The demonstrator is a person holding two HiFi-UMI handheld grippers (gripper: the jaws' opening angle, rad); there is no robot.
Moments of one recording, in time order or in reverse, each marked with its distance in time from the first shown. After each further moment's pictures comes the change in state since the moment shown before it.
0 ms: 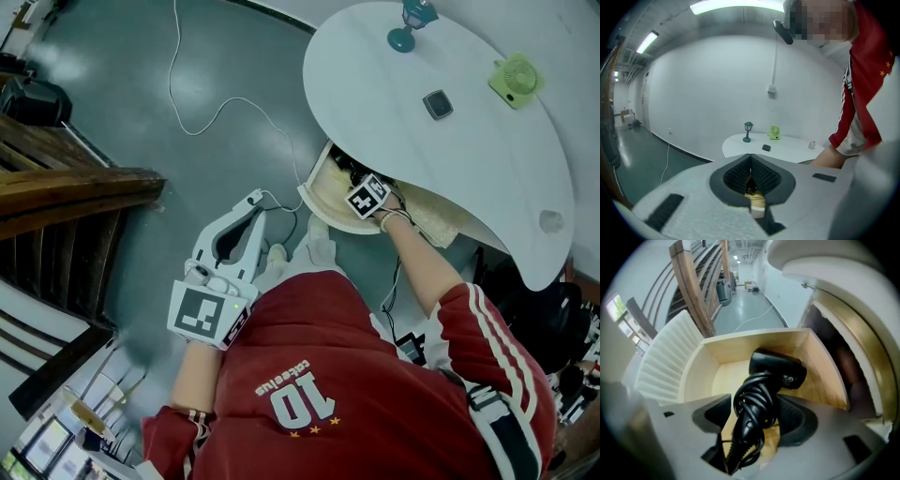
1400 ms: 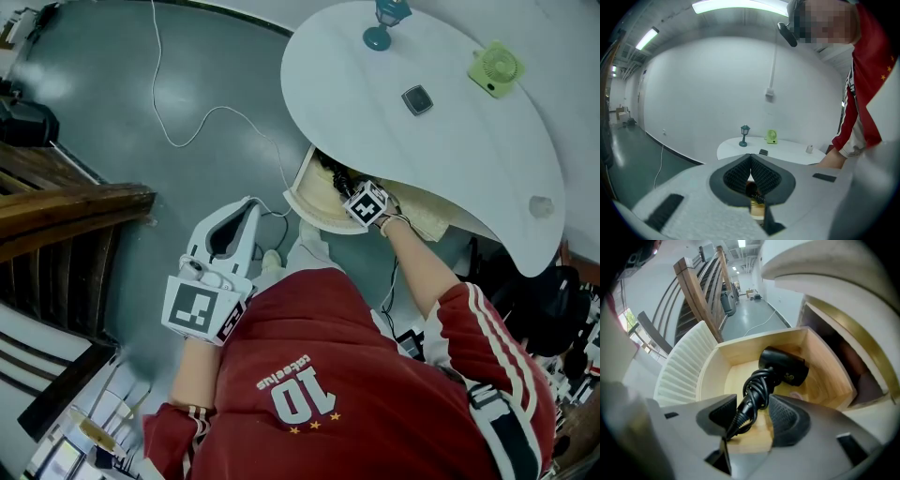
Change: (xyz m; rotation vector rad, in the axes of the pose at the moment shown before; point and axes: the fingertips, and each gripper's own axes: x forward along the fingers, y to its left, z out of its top) left arm 0.023 -0.002 0.016 -0.014 -0.036 -0.052; right arm -0.022 0.015 -0.020 0.036 -0.069 0.131
